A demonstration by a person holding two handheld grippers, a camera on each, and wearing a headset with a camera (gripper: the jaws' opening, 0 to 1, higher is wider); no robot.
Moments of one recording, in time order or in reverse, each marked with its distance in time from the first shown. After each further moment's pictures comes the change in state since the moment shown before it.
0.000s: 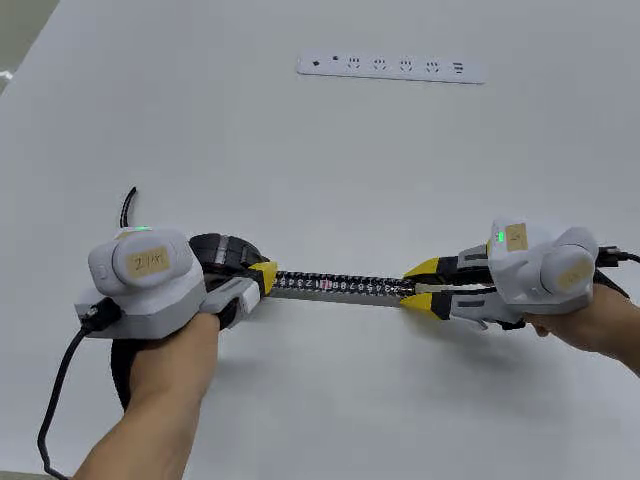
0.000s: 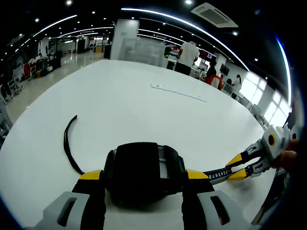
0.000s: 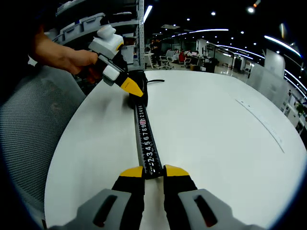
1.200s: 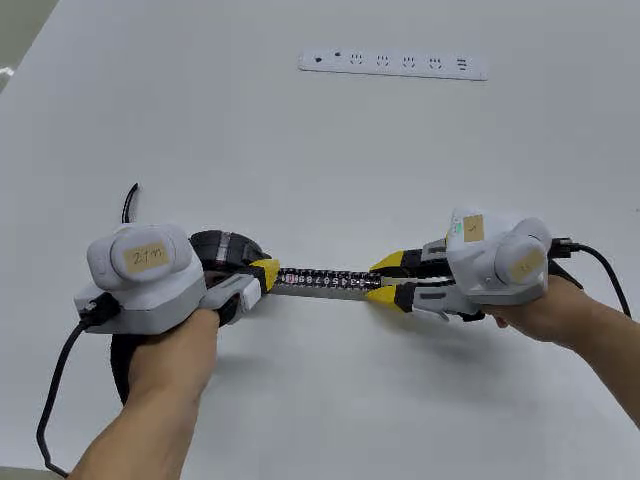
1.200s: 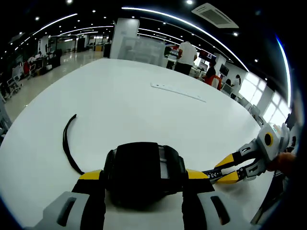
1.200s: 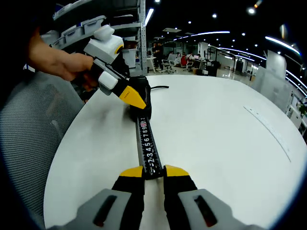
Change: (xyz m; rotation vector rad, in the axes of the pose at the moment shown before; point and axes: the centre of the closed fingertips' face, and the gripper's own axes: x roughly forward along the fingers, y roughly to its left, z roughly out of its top) left arm 0.000 0.000 0.000 -0.009 0.008 -0.011; right arm 0.033 0.005 0.025 0.000 -0.038 0.023
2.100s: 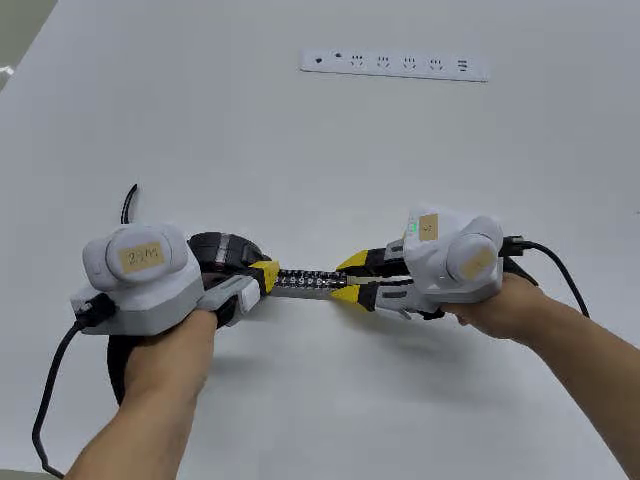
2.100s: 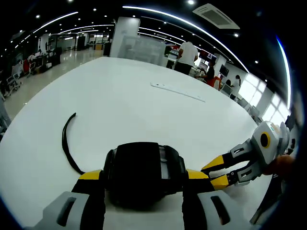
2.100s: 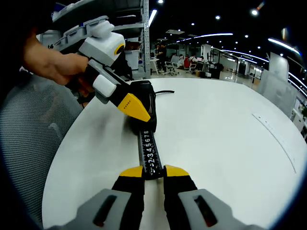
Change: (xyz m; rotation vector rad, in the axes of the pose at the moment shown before) left arm 0.001 -0.001 -0.001 -0.014 0.009 -0.009; right arm 0.031 0.008 0.022 -0.013 -0.022 0.023
